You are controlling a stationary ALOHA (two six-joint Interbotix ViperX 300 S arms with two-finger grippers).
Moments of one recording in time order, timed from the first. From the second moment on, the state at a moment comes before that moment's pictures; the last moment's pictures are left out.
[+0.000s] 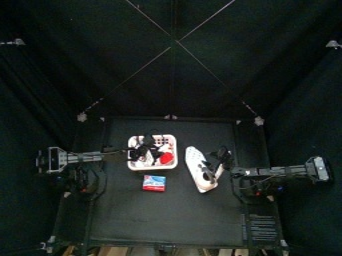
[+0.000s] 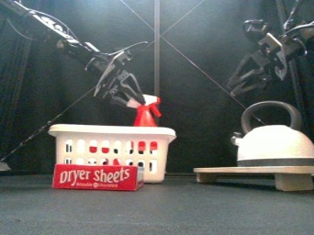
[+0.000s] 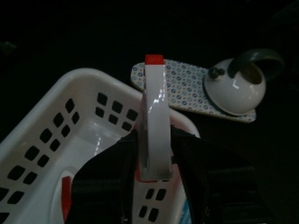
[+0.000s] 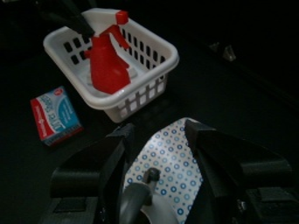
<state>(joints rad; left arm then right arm) 0.27 -0.23 0.68 0.73 0.07 -1.04 0.00 -0.77 1.05 -1.33 0.51 1.60</state>
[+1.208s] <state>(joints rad) 0.28 0.02 0.48 0.04 -0.34 -0.72 0.05 -0.54 0.79 -1.32 0.64 1.59</state>
